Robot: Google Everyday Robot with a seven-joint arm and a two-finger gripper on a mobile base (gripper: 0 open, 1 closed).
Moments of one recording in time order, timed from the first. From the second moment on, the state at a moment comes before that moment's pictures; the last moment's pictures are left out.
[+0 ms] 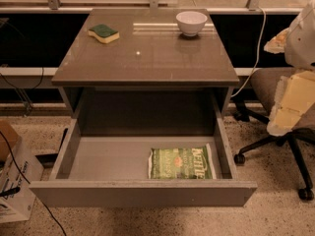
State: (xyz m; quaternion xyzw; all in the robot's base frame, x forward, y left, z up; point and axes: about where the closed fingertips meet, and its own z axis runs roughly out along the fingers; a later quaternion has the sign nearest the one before) arm 0.438 -0.217 0.976 -0.60 0.78 -0.03 0.16
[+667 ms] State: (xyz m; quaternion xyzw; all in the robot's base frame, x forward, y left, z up) arm 0.440 -0.203 0.960 -0.61 0.77 0.00 0.17
